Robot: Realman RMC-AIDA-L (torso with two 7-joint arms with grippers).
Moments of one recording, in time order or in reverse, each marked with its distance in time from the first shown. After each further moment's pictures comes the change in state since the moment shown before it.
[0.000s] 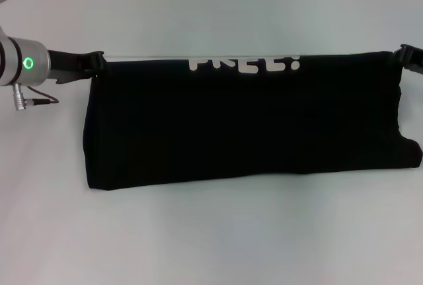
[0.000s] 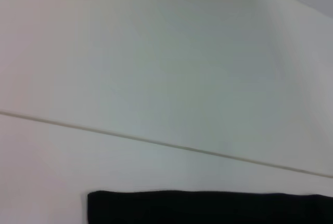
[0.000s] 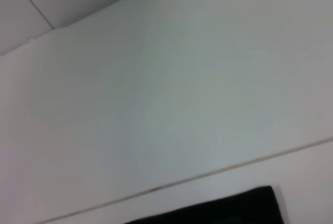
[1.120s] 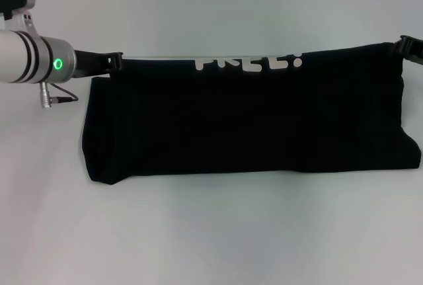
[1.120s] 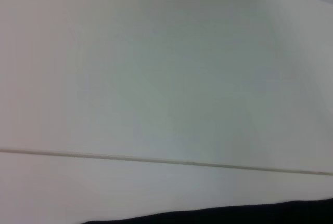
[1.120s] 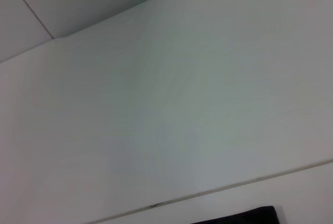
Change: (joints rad) left arm -0.038 -0.029 0.132 -0.063 -0.001 -0.186 0.002; right arm 0.023 -0.003 -0.003 0.005 -0.015 0.032 0.004
